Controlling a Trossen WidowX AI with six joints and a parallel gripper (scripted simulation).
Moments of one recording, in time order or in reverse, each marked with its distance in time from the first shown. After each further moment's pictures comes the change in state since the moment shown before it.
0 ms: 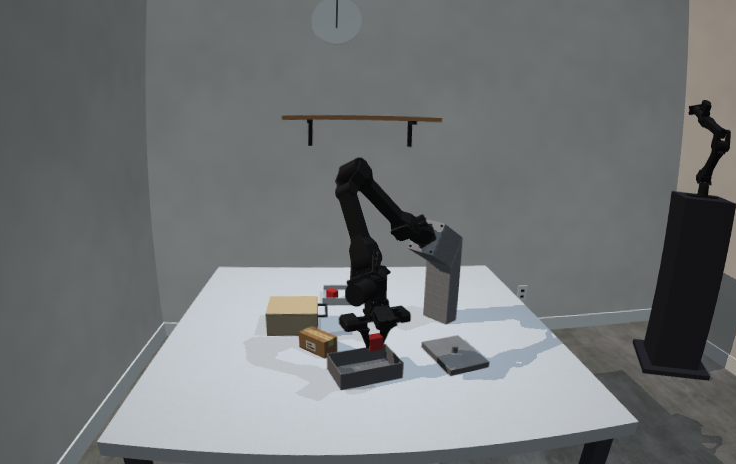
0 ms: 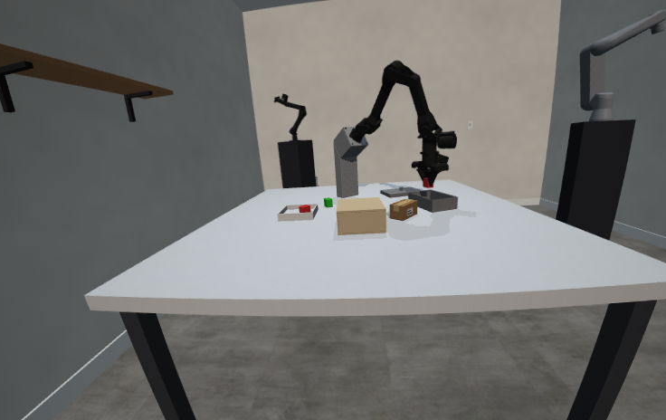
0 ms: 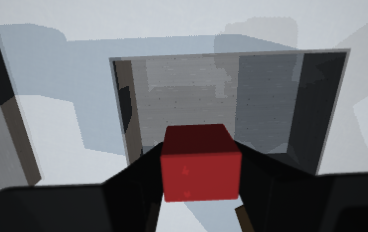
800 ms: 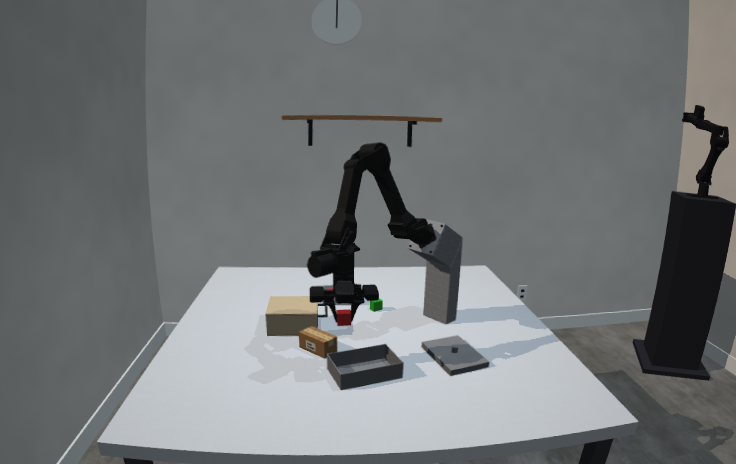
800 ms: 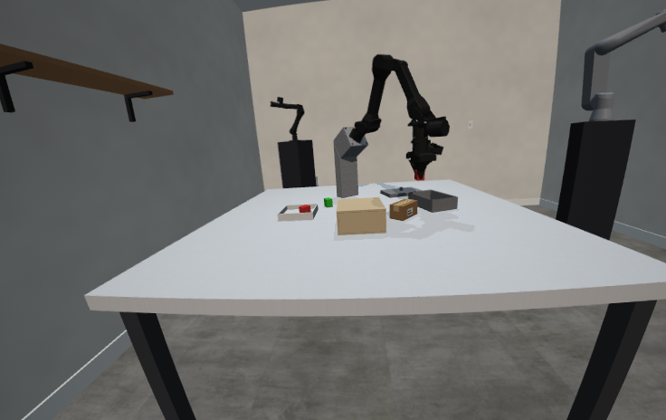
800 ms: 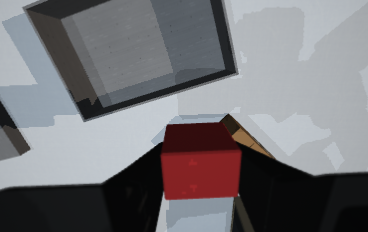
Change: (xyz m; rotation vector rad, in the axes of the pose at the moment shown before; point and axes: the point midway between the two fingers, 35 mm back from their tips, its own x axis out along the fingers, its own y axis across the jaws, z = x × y) arm -0.048 -0.059 -0.084 0.263 0.003 0.002
